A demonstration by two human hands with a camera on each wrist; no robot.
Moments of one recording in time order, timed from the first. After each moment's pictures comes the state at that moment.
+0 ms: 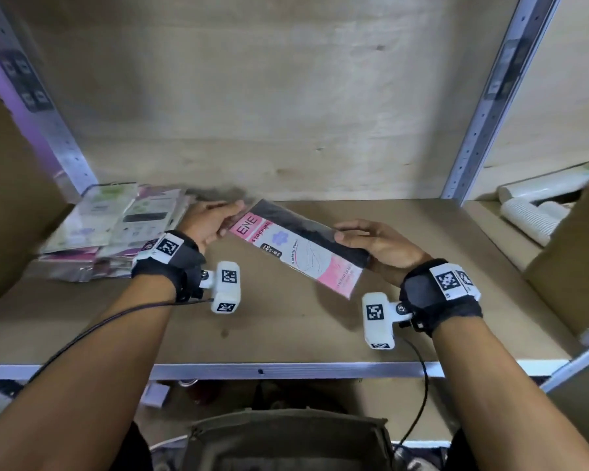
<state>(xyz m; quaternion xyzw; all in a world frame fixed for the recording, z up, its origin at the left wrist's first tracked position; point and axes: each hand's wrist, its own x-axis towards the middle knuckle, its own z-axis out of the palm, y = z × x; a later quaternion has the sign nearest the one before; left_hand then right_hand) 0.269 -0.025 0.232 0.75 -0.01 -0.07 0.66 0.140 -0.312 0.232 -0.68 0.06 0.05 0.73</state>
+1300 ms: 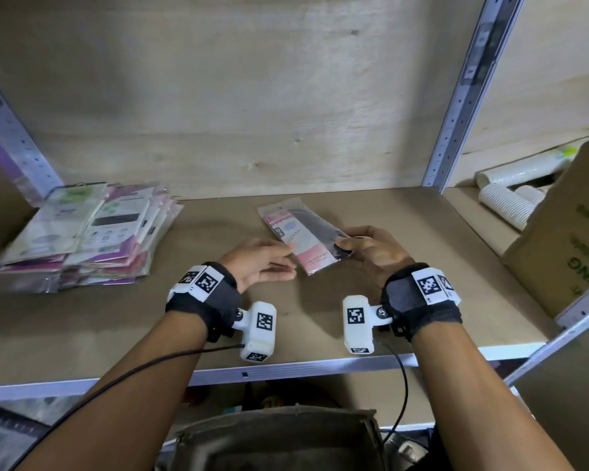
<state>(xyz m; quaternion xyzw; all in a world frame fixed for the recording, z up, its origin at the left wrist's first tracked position) 0.207 -0.109 0.201 0.67 -0.03 -0.31 0.67 0.138 -0.326 0.204 -0.62 0.20 -0.05 0.76</state>
